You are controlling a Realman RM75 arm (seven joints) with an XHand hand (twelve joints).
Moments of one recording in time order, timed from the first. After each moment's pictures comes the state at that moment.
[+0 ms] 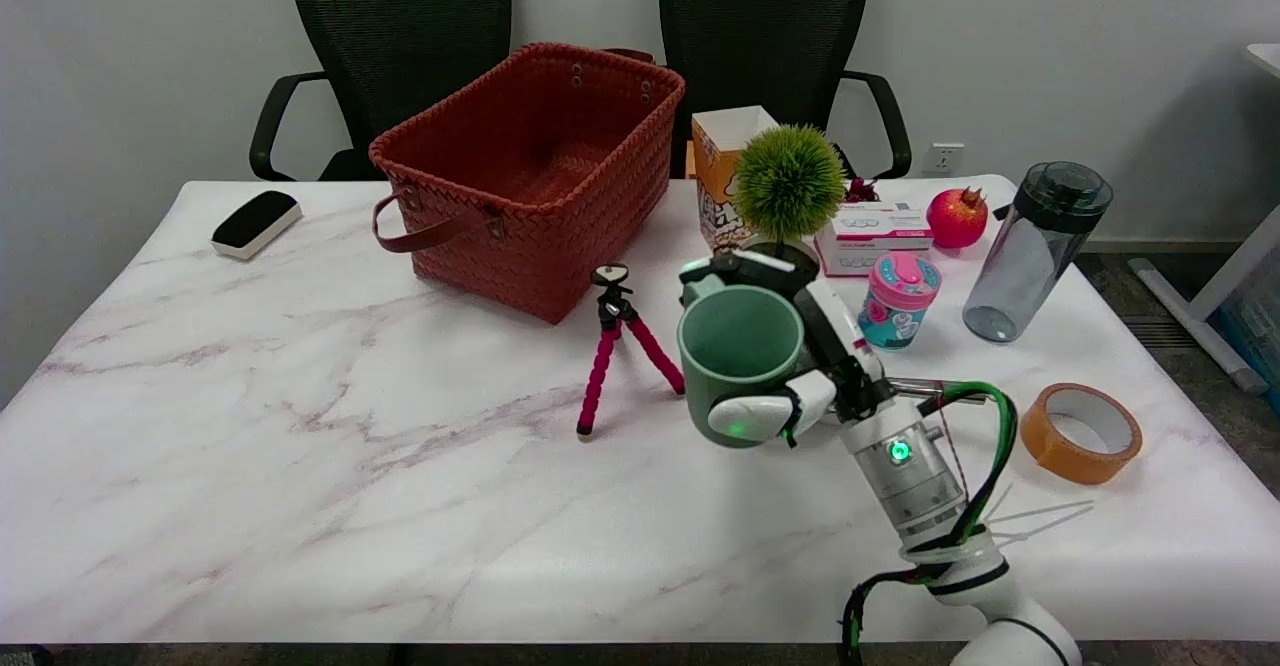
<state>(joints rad) -0.18 -1.06 -2.07 1.39 0.72 1.01 0.97</state>
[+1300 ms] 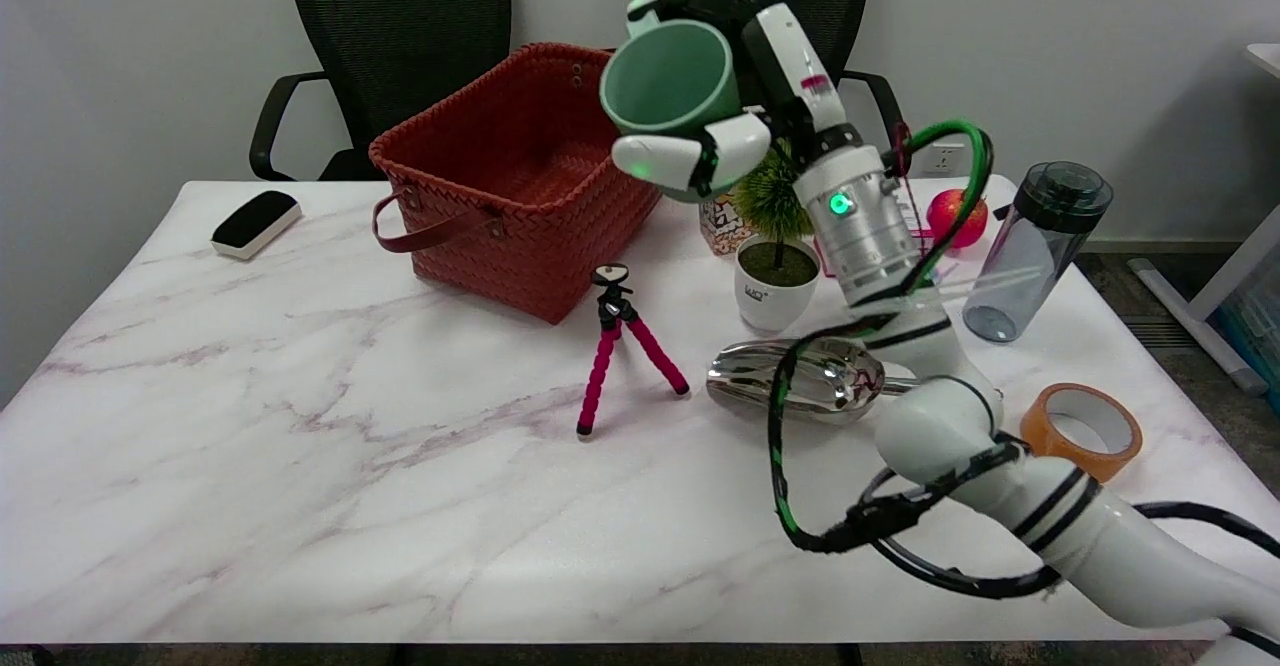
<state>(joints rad) 0.22 -1.13 -1.90 1.56 0.72 0.60 0.60</state>
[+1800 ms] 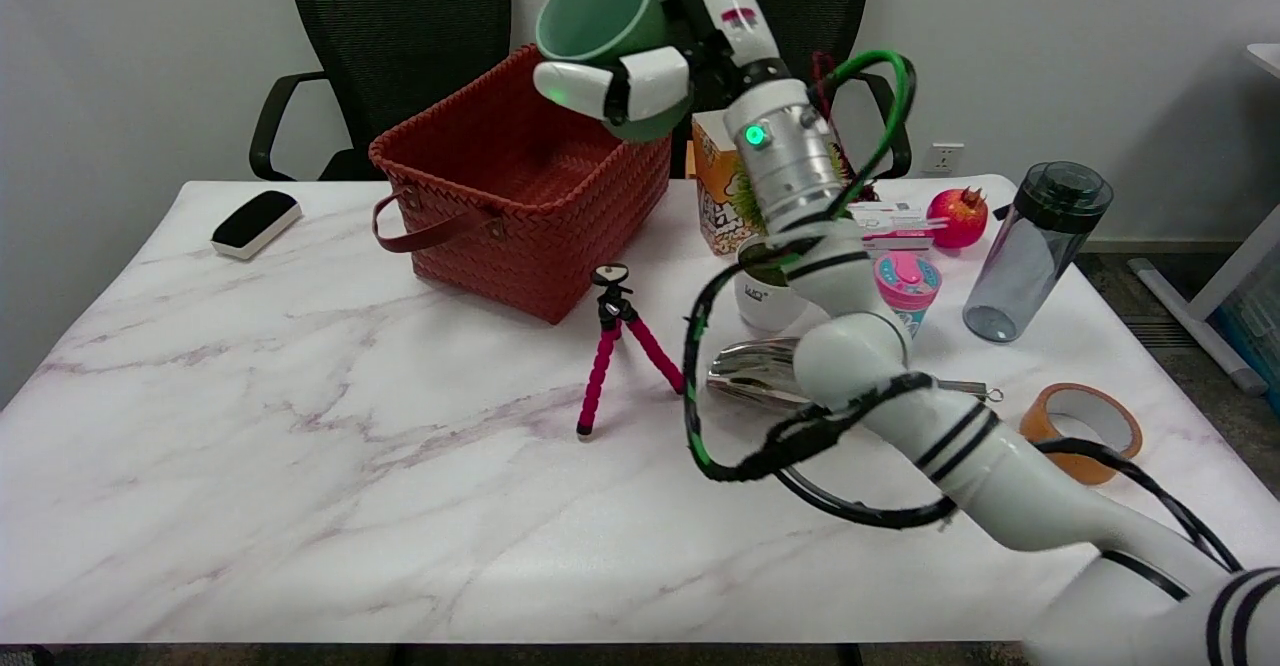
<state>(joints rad) 0.45 -1.28 -1.96 1.42 0.85 0.53 0.28</state>
